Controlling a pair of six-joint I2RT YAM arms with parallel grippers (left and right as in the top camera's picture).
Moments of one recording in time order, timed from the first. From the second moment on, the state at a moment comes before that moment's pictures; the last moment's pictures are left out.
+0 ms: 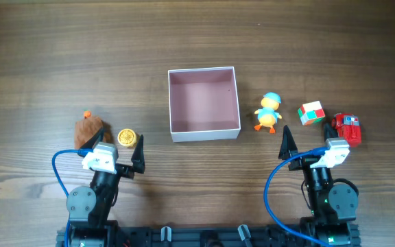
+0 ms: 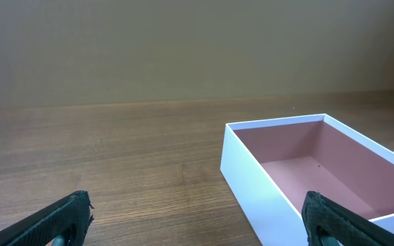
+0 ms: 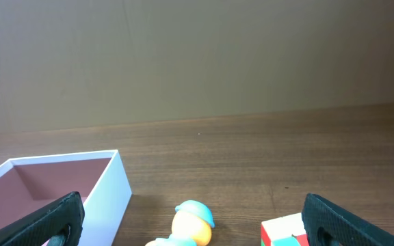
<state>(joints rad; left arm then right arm) -0.04 0.01 0.01 -0.06 0.19 -0.04 0.06 0.01 0.01 0.00 -0.02 0.12</state>
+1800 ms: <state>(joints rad) -0.04 0.95 1.01 -0.99 0.18 -0.28 -0.45 1.65 1.28 -1.02 0.04 0.06</state>
